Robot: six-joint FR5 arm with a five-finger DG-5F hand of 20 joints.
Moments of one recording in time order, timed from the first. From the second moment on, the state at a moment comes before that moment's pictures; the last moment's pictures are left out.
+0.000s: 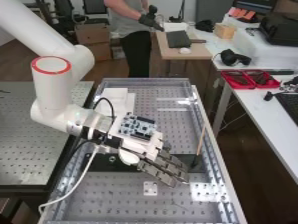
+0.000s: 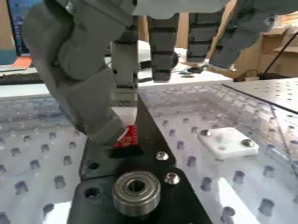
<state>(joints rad) 1.39 -2.12 -1.73 -2.70 -1.53 -0.77</state>
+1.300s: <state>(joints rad) 1.38 -2.13 -1.72 -2.70 -1.56 -0.78</state>
